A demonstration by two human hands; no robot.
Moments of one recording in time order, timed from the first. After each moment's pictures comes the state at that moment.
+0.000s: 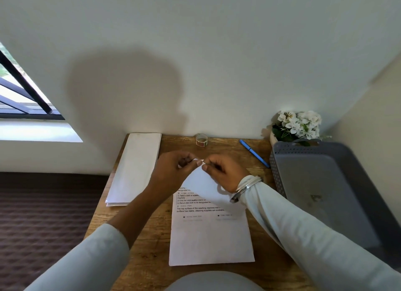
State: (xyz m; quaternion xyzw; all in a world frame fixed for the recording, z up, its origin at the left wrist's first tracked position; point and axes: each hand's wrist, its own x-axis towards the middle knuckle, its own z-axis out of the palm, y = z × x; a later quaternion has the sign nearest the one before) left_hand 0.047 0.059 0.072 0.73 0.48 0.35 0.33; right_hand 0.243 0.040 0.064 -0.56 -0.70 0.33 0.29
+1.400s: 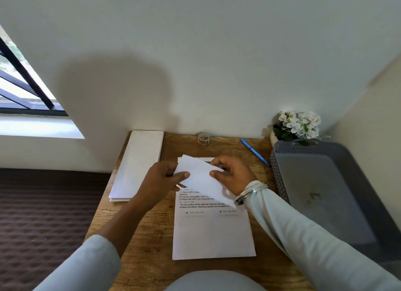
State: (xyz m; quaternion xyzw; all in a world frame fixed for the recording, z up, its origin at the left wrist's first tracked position) left_hand 0.008 0.039 0.050 0.63 0.52 0.29 0.50; right_hand 0.244 0.020 0.057 -0.64 -0.63 0.35 0.28
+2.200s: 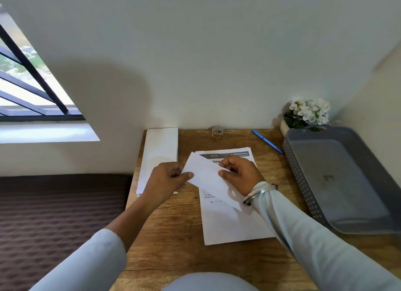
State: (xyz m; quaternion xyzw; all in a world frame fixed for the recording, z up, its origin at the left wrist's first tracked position) left_hand -0.055 0.033 0.055 0.64 0.54 0.27 0.48; right_hand 0.186 -0.008 0.057 -0.68 -0.58 0.33 0.32
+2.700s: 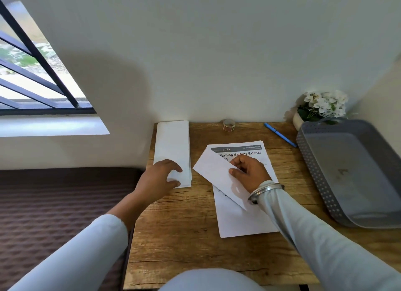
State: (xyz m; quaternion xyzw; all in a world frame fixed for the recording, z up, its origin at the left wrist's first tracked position) left_hand -0.127 0.061 0.009 0.82 0.53 0.09 0.22; right_hand 0.166 -0.004 0.025 -0.73 -0.52 0.33 0.31
